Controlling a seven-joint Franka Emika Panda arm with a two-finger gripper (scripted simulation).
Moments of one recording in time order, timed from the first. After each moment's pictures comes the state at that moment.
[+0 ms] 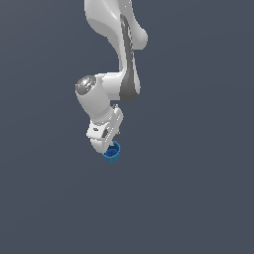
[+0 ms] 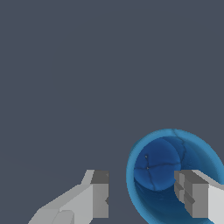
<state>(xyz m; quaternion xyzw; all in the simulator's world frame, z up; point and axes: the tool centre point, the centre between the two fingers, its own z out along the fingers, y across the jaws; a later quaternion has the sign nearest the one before) -0.022 -0.056 0.115 -0.82 -0.56 -0.07 0.09</state>
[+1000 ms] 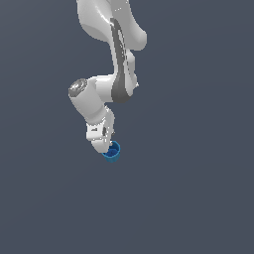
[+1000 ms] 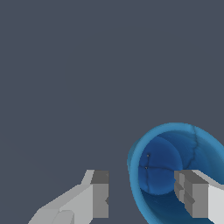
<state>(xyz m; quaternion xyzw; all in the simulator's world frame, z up) -0.031 -0.073 0.101 -0.73 -0.67 -0.10 0.09</state>
